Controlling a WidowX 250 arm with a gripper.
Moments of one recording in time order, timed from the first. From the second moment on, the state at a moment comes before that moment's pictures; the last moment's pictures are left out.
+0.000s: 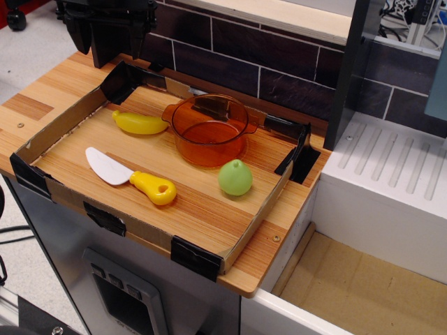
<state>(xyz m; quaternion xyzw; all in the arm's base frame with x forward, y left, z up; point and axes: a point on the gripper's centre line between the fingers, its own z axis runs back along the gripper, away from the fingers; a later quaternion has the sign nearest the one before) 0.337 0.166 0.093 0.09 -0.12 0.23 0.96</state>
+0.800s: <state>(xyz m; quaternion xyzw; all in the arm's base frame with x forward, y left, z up) 0.312 0.132 0.097 0.04 -0.09 0.37 0.92</state>
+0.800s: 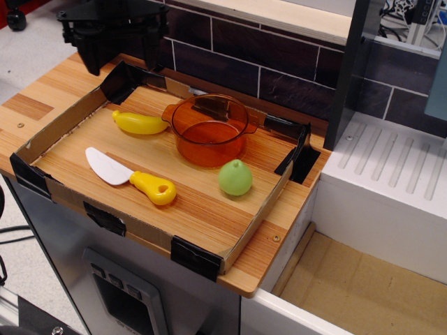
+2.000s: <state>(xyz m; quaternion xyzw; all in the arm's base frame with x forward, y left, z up) 0.246 0.077 0.056 -0.02 -0.09 0.61 0.78</state>
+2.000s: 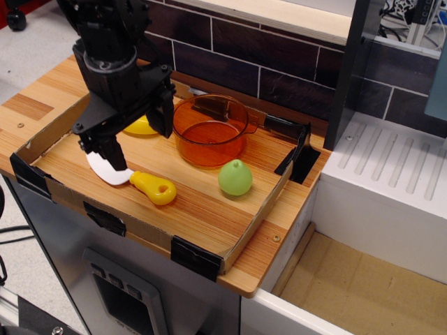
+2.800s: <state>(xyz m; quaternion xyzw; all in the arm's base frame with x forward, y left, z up) 0.242 0.071 0.011 0.03 -0.06 0.63 0.78</state>
